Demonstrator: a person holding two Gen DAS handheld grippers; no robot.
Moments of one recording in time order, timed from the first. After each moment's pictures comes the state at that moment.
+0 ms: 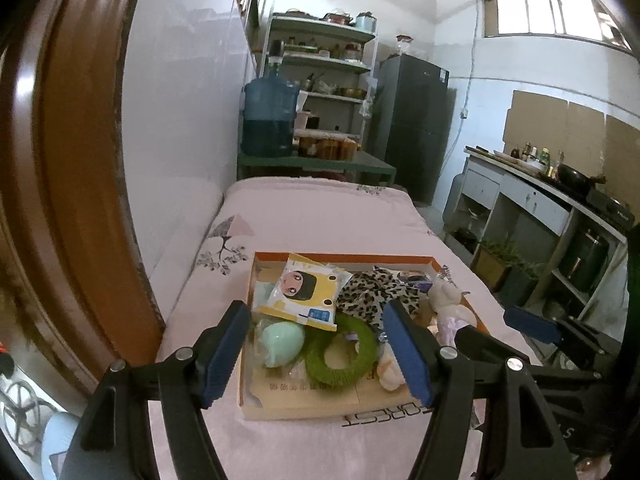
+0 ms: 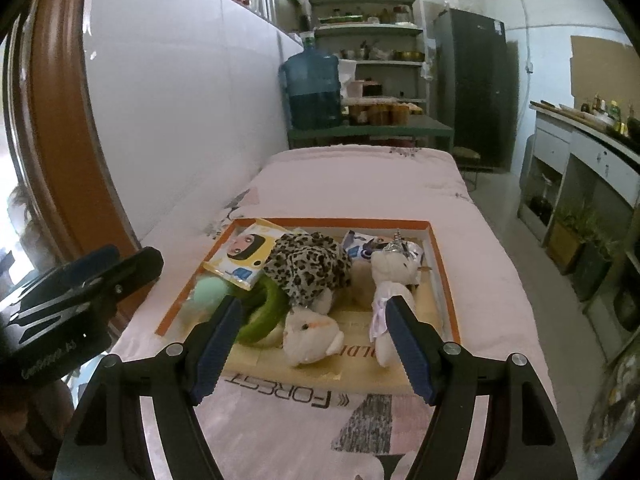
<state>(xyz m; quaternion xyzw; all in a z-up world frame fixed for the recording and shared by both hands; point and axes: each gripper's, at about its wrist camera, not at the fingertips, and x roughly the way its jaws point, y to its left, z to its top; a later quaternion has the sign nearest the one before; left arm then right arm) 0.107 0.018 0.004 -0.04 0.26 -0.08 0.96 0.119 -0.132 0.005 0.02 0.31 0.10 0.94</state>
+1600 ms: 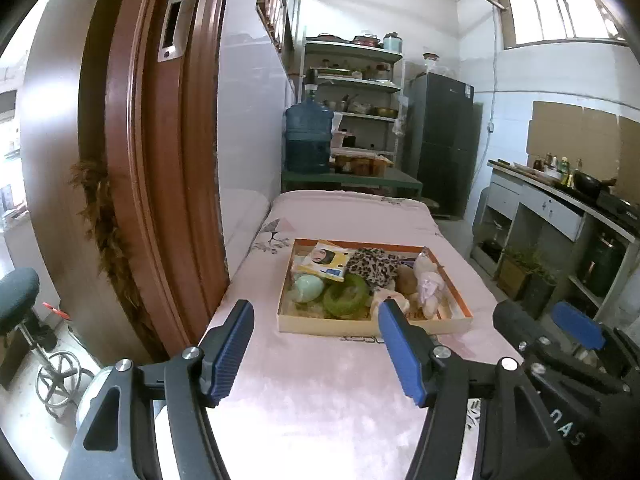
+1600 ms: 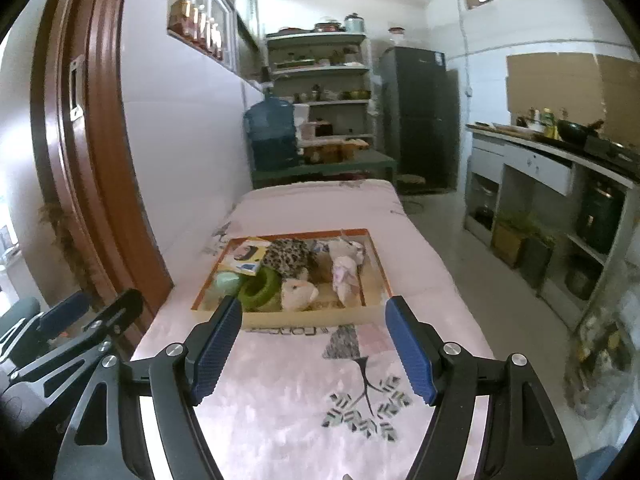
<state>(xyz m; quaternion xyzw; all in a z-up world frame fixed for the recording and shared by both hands) -0.052 0.000 0.040 -0.03 0.24 0.01 0.97 -0.057 -0.127 0.061 0.04 0.25 0.00 0.97</state>
